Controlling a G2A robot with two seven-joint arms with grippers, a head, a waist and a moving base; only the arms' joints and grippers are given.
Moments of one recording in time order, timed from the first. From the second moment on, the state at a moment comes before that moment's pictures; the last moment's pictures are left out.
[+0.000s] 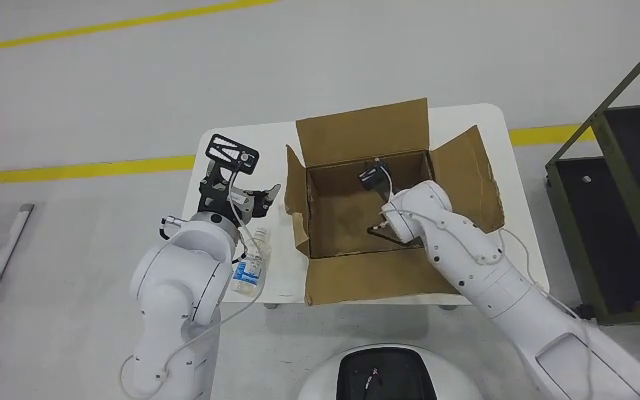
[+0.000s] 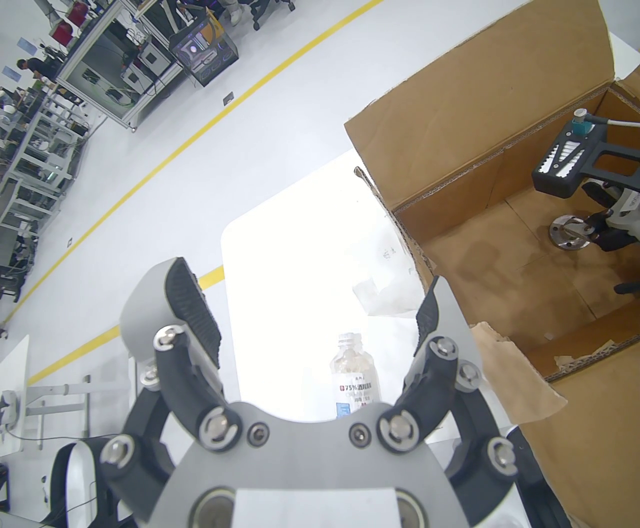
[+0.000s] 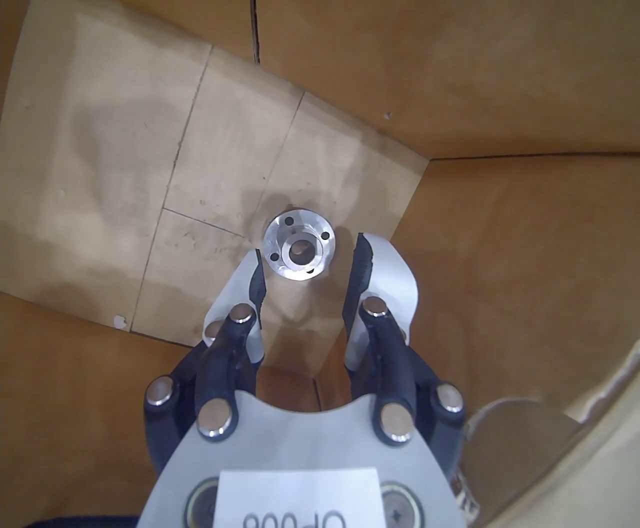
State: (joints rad) left arm 0.99 -1.31 -1.39 -2.10 1.53 -0.28 -1.09; right arm -0.63 -1.46 0.90 -1.19 -1.36 0.17 1.24
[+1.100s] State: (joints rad) left arm 0.99 -1.31 -1.39 -2.10 1.53 -0.28 -1.09; right arm -0.58 -1.52 0.88 -0.98 -1.36 0.17 1.18
